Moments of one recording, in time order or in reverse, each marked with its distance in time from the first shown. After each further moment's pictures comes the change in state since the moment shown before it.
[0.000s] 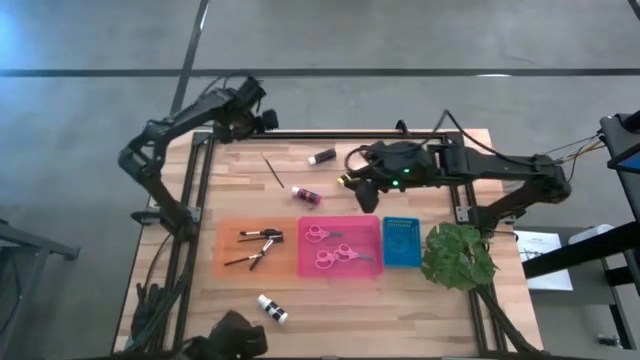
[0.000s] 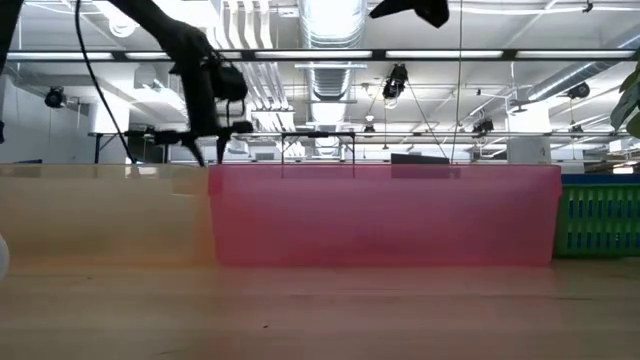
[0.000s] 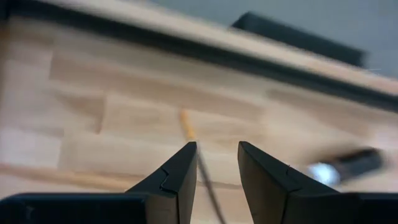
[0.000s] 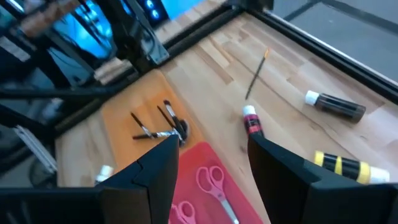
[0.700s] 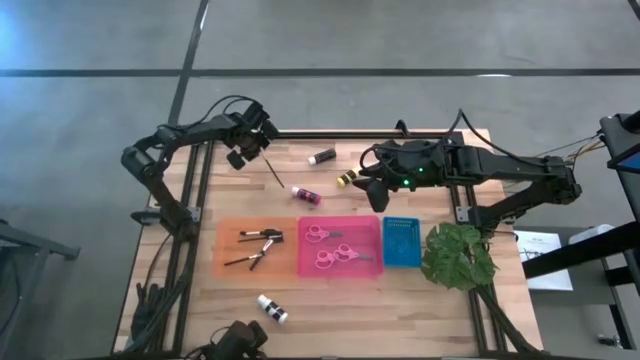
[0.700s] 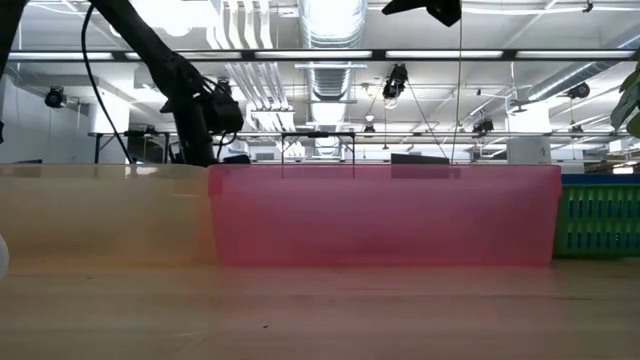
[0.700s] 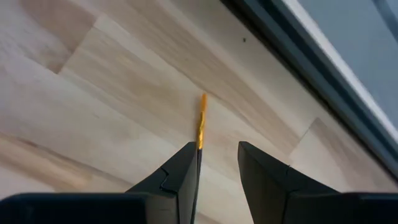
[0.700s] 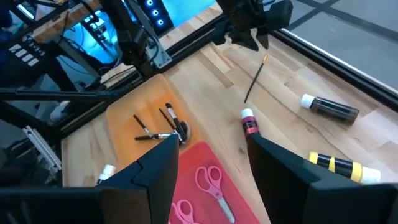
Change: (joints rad) left arm -0.029 0.019 -0.318 0.375 0.000 -0.460; right arm -0.001 -0.089 -0.074 0.026 -0.002 -0.017
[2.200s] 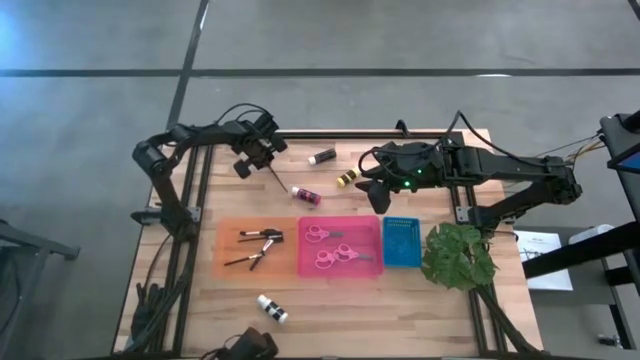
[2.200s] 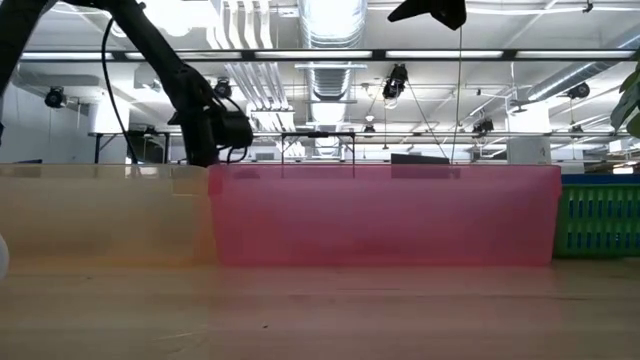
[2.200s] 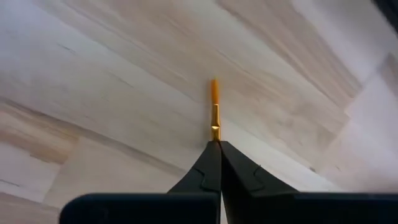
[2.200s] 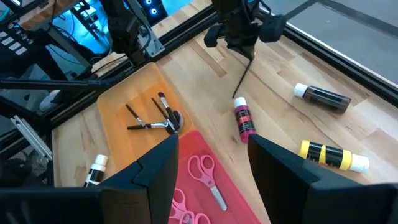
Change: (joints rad) left arm -0.063 0.090 -0.004 -0.003 0.090 0.005; right arm 0.000 -0.003 -0.009 -0.044 0.002 0.000
